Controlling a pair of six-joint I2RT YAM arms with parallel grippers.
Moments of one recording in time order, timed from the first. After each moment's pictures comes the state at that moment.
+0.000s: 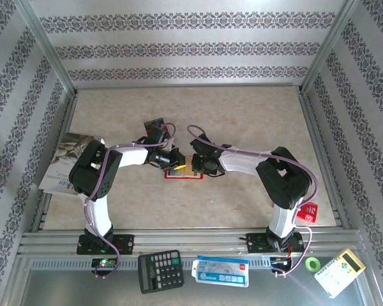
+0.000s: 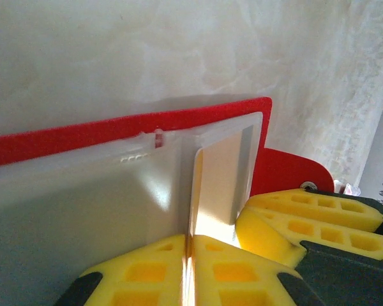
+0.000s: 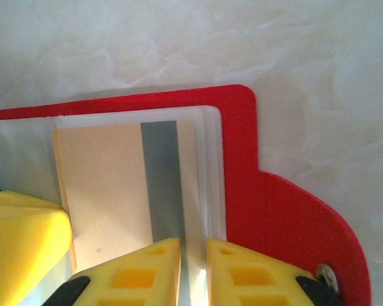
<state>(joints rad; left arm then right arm) -0.42 1.90 1.00 -0.10 0.66 -0.73 0.71 1.82 1.05 -0.35 -0.03 0.88</state>
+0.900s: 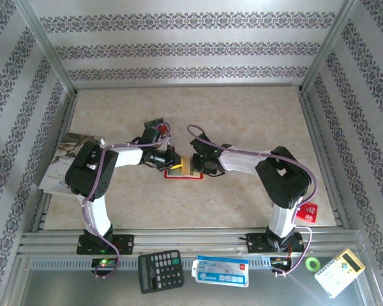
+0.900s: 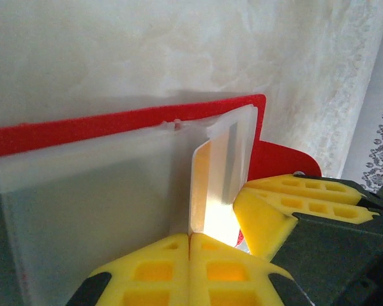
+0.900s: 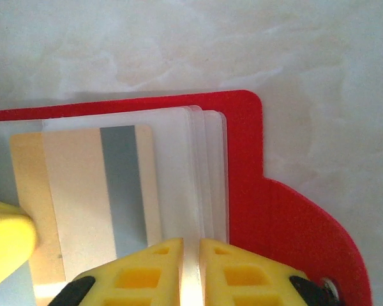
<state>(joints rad) -0.36 1.87 0.95 -0.07 0.73 -0.72 0.70 1.83 1.05 -0.35 -0.04 0.86</state>
